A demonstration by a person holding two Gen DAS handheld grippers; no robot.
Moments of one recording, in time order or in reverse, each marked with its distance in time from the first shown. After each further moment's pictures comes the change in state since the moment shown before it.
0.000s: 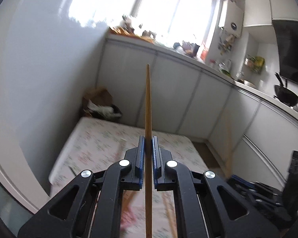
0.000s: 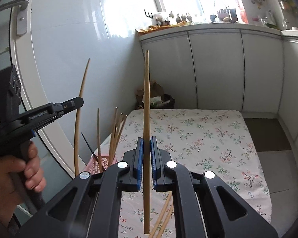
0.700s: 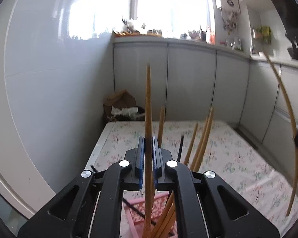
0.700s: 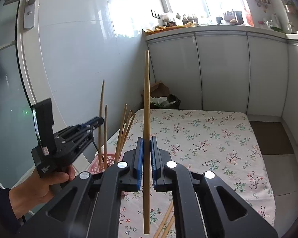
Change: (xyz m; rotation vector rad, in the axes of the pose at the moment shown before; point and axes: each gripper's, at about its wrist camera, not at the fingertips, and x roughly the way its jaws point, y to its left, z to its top) left arm 0.047 0.016 -0.051 0.243 0.009 0.161; right arm 0.001 0.013 -0.007 -0.035 0.005 0.020
